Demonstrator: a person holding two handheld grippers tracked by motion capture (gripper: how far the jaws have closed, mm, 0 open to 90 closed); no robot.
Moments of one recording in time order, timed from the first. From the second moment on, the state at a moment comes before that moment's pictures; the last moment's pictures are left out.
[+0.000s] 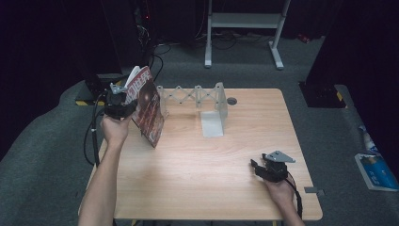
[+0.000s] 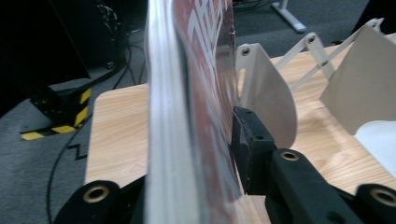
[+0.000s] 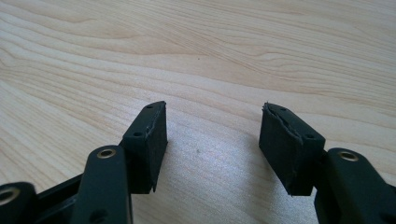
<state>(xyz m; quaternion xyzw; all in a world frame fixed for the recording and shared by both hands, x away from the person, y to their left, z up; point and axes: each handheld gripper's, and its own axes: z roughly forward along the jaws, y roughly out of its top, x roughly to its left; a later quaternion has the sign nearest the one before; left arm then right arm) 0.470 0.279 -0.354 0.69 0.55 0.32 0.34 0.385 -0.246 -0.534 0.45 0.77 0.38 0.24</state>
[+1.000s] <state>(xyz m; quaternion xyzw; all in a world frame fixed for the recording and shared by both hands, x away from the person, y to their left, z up) 0.460 0.302 -0.348 0.67 0.57 0.31 0.35 0.385 -0.246 -0.534 0.45 0.77 0.38 0.24</state>
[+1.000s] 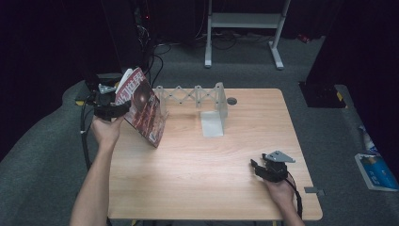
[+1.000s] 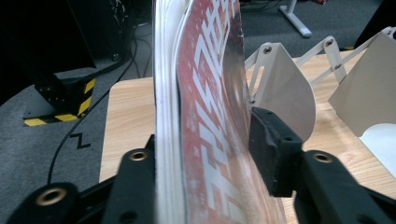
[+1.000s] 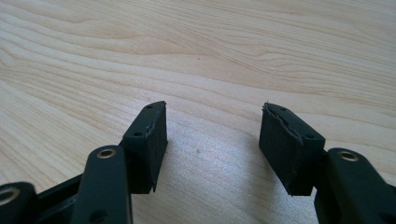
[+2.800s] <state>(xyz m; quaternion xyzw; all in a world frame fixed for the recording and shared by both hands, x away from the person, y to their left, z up) 0.404 0.312 -0.352 0.64 0.57 0.30 0.42 0.385 -0.246 -0.534 0.45 0.77 0.38 0.24</state>
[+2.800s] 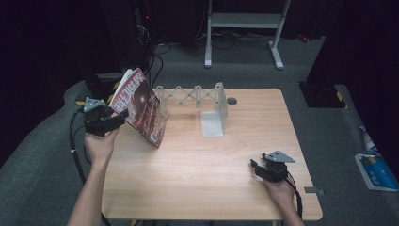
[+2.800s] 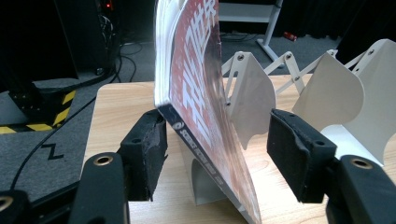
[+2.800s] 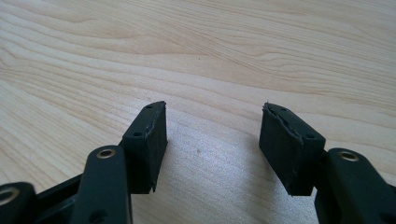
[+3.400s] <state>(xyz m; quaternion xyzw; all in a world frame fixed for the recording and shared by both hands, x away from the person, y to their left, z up) 0.381 0.313 -0.359 0.64 0.56 0.30 0.44 0.384 -0.246 -0.534 0.45 0.77 0.38 0.24</state>
